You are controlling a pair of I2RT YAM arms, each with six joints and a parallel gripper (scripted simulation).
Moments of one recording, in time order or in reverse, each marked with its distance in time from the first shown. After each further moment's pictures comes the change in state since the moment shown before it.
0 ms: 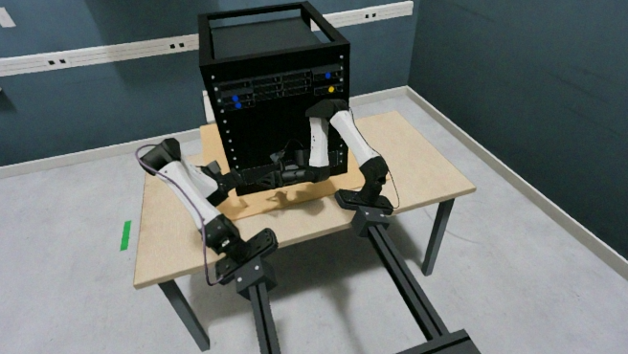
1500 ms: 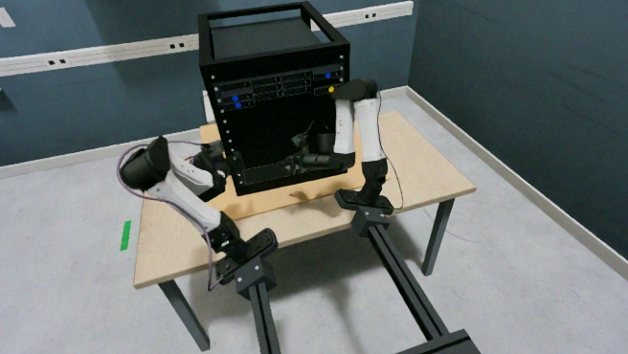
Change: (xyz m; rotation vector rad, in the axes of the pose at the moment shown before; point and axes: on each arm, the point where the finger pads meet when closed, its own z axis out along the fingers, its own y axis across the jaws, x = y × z) left arm -0.080 -0.086 -0.121 0.182 -0.160 0.202; right arm -0.067 0.040 -0.108 0.215 -0.074 -0.123
